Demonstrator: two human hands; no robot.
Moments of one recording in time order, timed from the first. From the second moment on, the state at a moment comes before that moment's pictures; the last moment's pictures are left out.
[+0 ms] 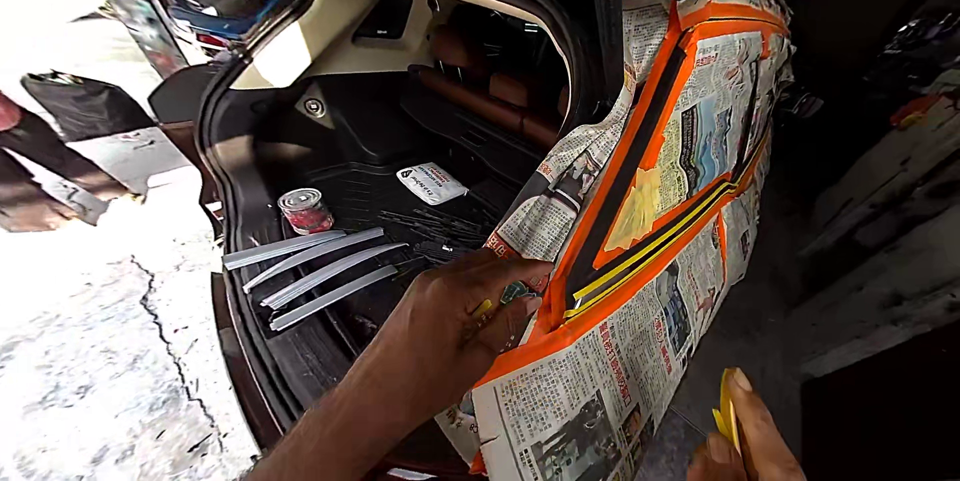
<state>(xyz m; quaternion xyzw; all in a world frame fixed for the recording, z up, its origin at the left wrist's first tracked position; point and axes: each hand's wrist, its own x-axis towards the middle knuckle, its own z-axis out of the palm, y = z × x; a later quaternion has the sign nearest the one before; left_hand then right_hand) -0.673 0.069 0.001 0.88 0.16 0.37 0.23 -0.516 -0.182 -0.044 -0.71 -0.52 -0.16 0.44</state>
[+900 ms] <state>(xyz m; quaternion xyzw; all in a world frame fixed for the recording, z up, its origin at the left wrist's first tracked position) -0.567 0.167 0.042 0.87 -0.41 0.27 0.02 -0.604 -0.167 -0.062 -0.87 -0.30 -0.32 0.22</state>
